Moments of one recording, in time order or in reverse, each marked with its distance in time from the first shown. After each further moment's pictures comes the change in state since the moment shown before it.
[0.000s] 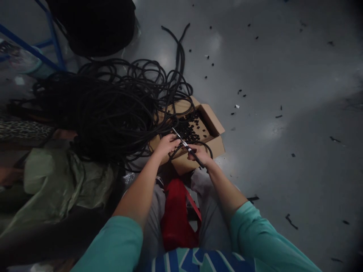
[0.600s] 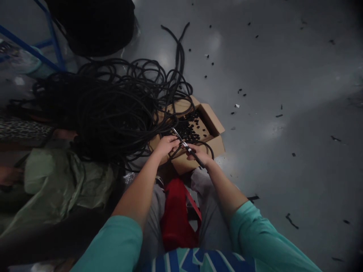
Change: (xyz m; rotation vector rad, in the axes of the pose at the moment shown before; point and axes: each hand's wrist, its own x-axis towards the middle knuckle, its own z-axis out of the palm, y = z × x) left_hand -0.001 0.000 -0.001 0.033 -0.116 0.039; right_hand -0.001 -0.002 -0.002 0.074 -0.061 -0.059
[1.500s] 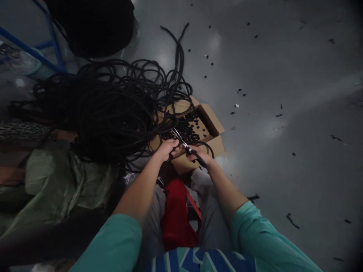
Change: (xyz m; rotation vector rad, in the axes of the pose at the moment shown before) left_hand -0.004 0.002 0.010 -0.487 -0.087 -0.280; right_hand -0.004 -0.003 -0.003 0.075 -0.088 0.062
